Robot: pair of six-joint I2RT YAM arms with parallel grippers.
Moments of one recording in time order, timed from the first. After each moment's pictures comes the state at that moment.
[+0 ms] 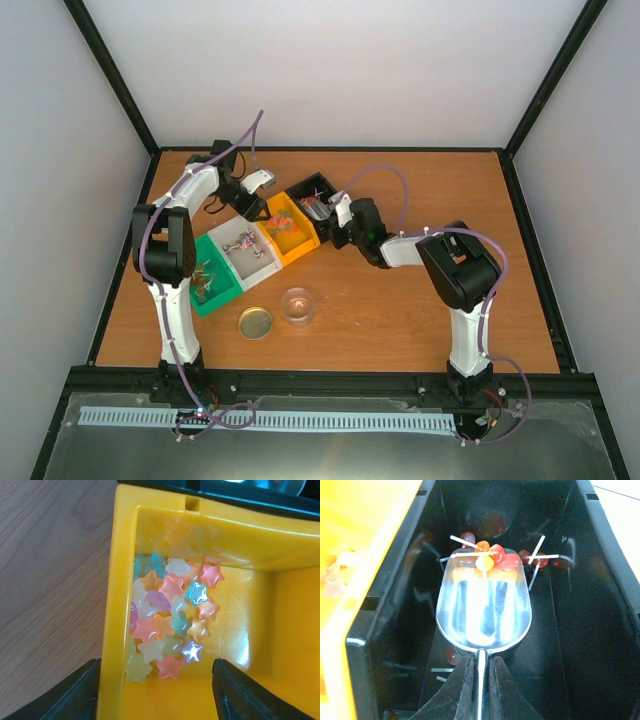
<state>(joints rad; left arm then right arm) -0.11 2.10 1.73 -0.95 0.46 0.63 0.57 2.00 1.04 0.44 -0.14 -0.04</state>
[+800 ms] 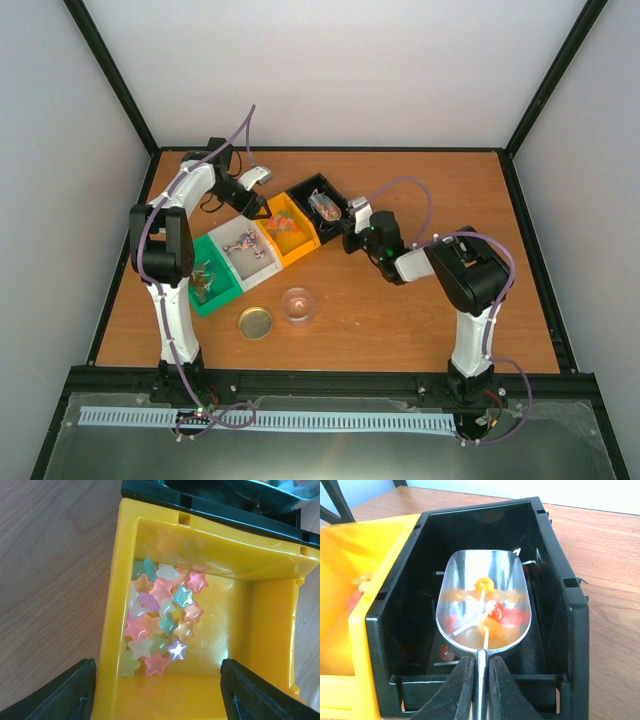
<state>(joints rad) -0.09 2.10 1.76 -1.00 0.53 0.58 0.52 1.94 0.81 0.77 -0.19 0.09</state>
